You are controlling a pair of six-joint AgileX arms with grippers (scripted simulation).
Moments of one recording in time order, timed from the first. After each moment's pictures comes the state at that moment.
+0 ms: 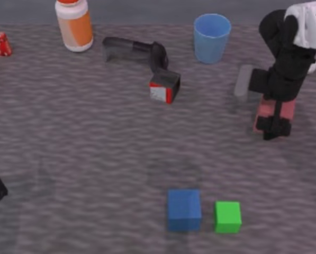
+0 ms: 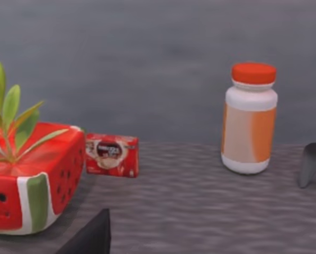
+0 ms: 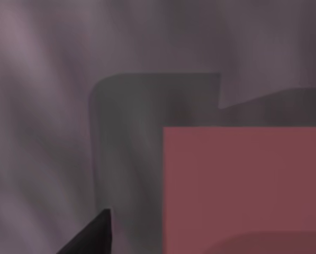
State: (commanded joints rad) left arm 0.02 0.00 0.00 0.00 0.00 0.00; right arm 0.22 2.40 1.83 -1.00 0.01 -1.01
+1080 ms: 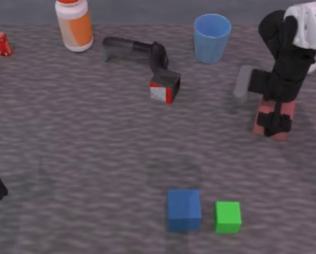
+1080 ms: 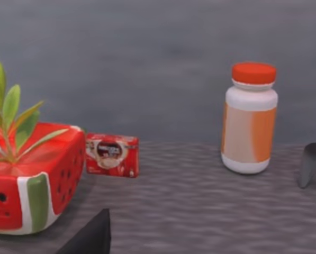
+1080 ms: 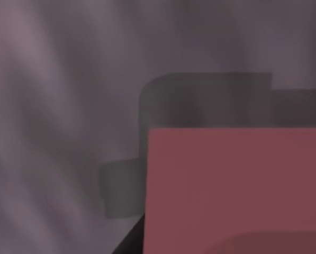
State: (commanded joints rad) left arm 0.02 0.00 0.00 0.00 0.00 0.00; right arm 0.22 2.40 1.83 -1.00 0.01 -1.01
